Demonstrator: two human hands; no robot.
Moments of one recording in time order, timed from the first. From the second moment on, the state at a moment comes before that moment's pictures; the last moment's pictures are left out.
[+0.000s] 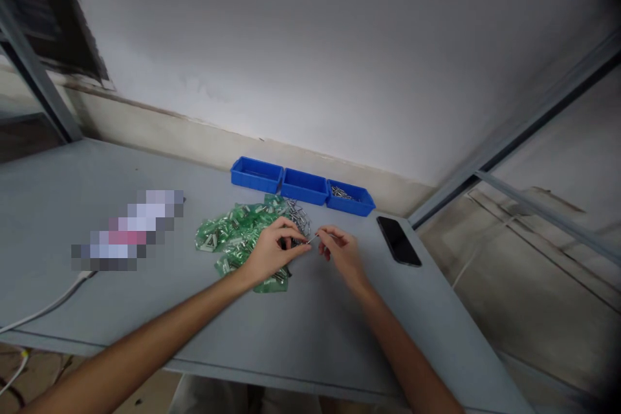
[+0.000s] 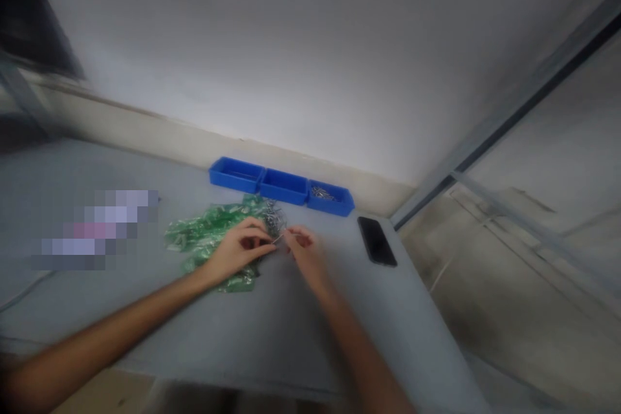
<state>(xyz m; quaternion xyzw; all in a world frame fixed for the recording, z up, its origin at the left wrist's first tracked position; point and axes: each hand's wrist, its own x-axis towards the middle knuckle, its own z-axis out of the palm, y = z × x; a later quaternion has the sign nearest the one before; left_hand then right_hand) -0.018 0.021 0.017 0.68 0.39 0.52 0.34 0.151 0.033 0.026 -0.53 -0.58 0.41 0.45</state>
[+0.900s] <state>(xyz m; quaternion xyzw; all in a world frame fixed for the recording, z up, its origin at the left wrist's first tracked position) -0.021 0.022 0.018 0.66 0.44 0.56 0.25 0.167 0.057 0.013 -0.53 -0.46 0.48 0.52</state>
